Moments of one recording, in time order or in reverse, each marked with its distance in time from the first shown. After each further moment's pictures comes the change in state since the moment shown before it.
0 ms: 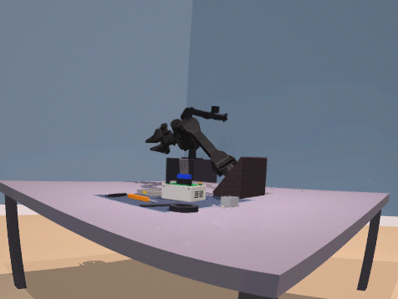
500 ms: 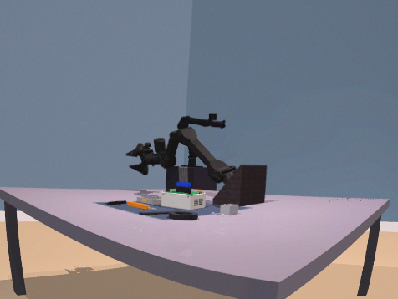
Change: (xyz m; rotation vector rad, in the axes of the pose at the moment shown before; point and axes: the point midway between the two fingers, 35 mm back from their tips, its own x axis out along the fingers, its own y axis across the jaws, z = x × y) arm 0.101 0.047 -0.035 0.300 -0.146 0.148
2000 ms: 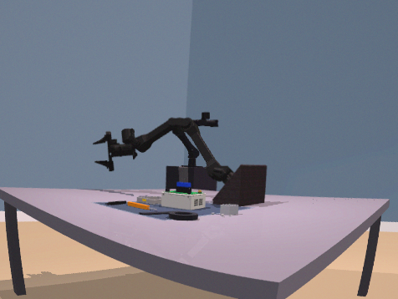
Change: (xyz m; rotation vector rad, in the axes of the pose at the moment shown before) arm 0.121 0.194 -0.122 0.545 0.223 0.113
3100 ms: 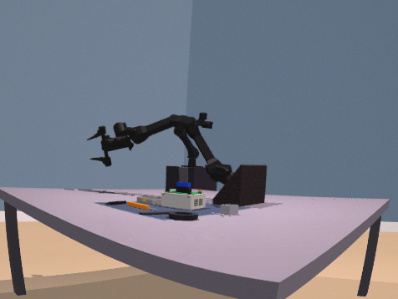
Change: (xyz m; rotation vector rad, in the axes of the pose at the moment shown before) arm 0.021 0.036 -0.078 0.168 0.179 -0.088
